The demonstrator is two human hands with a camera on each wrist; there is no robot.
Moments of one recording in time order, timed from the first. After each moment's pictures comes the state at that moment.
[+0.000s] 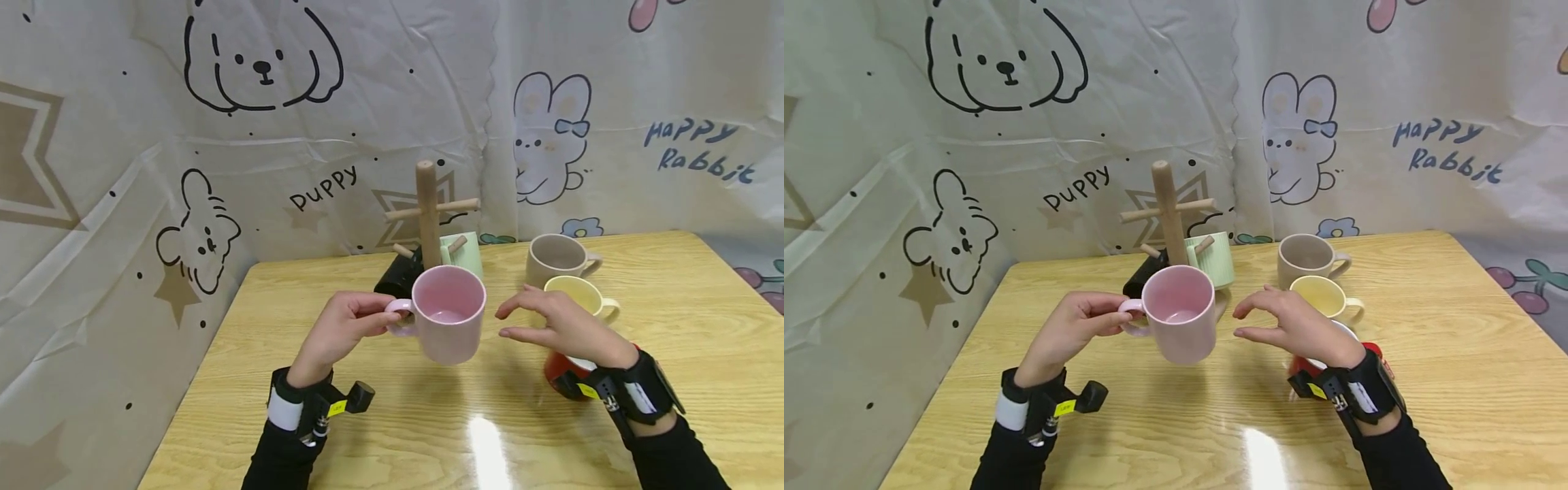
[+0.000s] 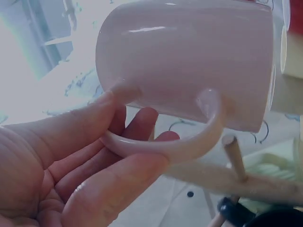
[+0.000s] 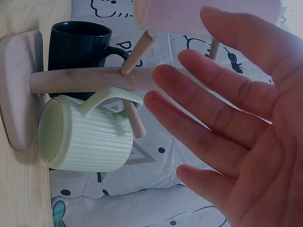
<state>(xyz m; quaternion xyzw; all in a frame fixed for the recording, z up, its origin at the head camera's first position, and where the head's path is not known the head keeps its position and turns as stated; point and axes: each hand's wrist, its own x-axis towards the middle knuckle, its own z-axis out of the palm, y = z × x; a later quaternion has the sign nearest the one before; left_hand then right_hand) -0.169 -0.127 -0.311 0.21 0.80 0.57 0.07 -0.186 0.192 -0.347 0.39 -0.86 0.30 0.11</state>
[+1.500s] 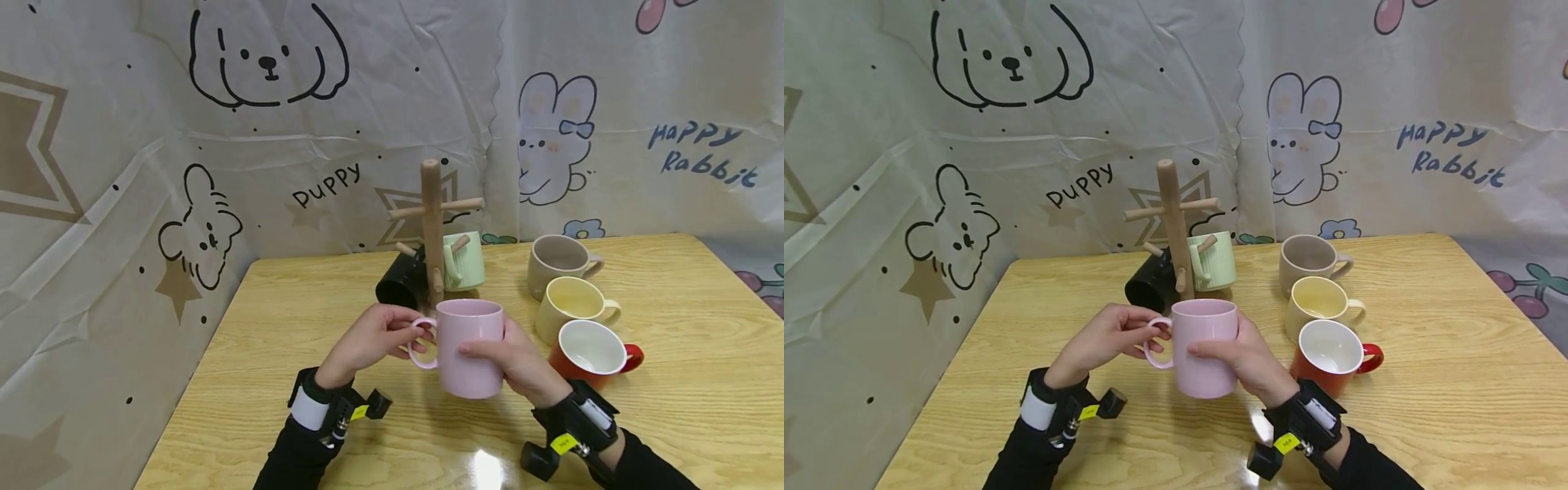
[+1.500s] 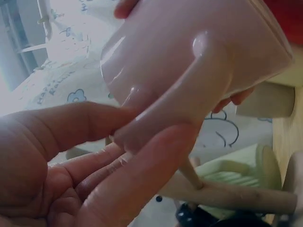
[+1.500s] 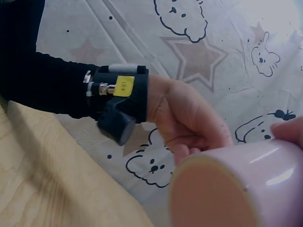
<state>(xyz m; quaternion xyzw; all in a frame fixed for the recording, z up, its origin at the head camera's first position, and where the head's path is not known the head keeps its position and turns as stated) -0.174 -0.106 -0.332 0.23 0.80 0.52 0.17 -0.146 0.113 -0.361 0.09 -0.65 0.74 -0.13</state>
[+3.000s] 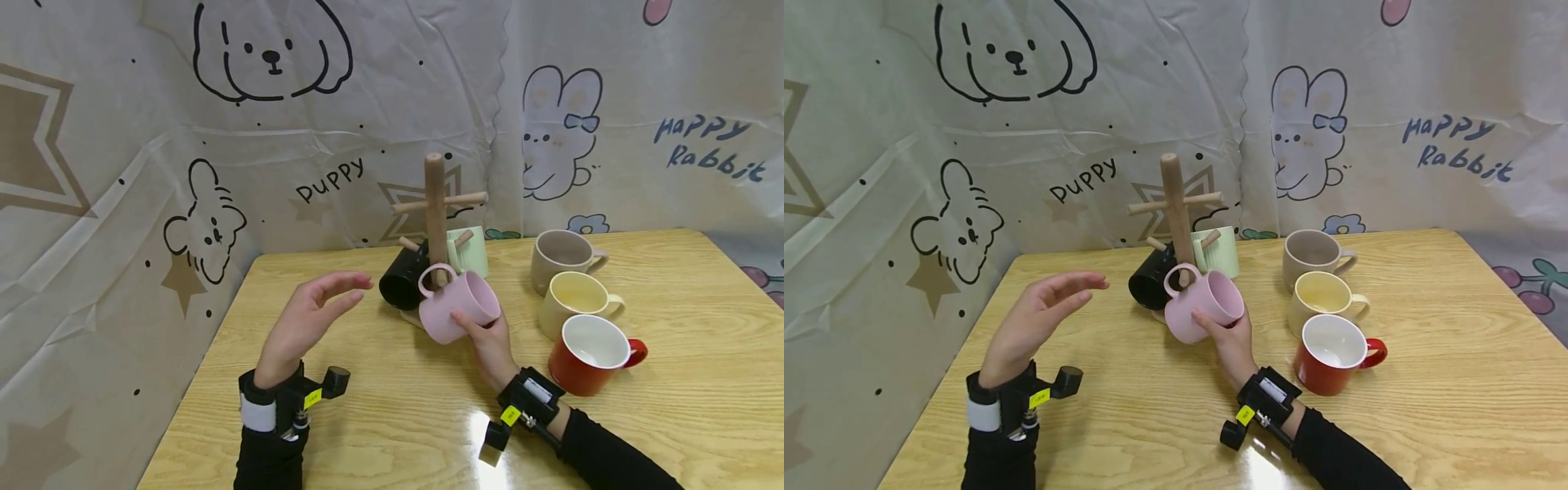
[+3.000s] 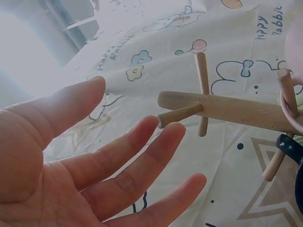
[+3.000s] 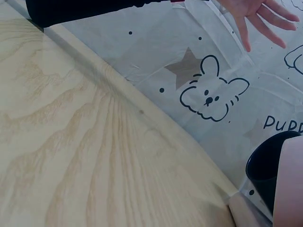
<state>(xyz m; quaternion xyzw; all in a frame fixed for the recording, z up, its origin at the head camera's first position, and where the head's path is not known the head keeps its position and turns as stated) -0.155 -0.167 -0.292 0.17 0.83 0.53 0.02 -0.193 0.077 -0.436 0.00 -0.54 0.84 0.05</state>
